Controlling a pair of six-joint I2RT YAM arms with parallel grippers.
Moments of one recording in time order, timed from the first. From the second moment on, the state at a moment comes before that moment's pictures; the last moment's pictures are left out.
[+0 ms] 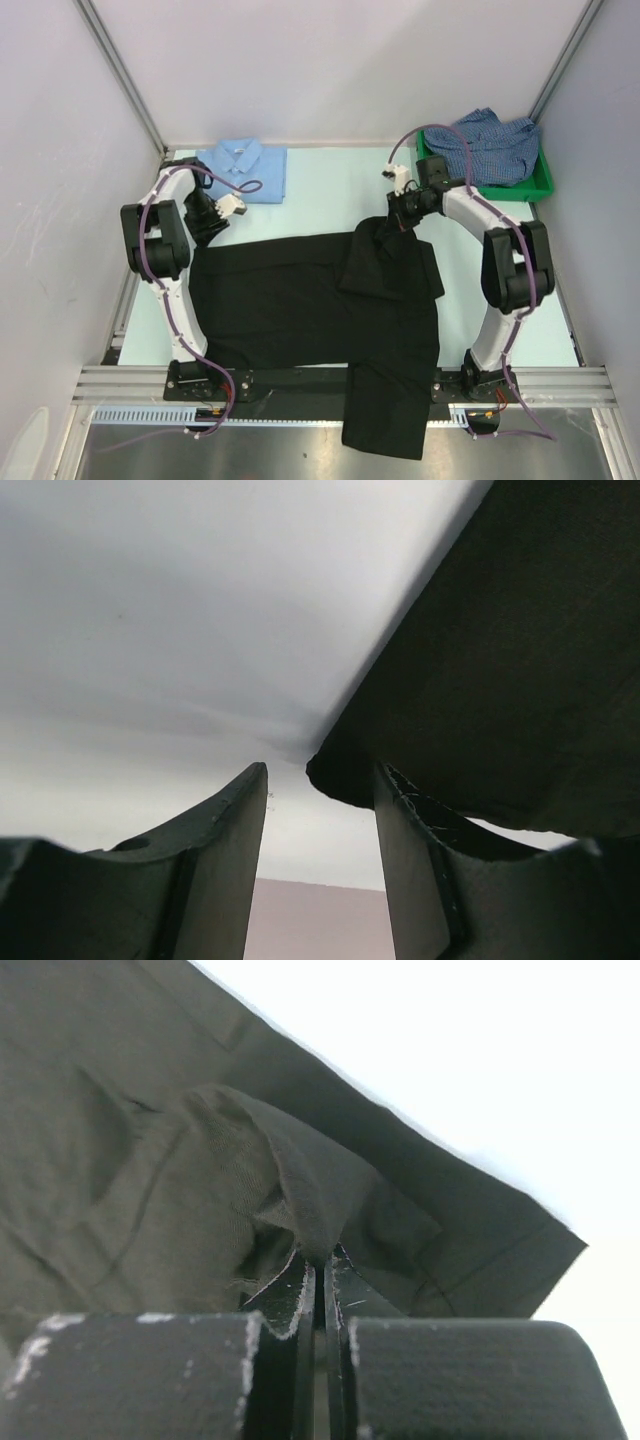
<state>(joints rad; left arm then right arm) 0.12 2.16 1.72 -1.18 0.06 1.15 0.23 1.83 1.36 -0.54 -0.58 -0.23</state>
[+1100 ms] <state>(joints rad) 0.15 2.13 1.79 -1.20 0.16 1.03 0.24 2.05 1.45 -0.62 -0.41 -0.17</state>
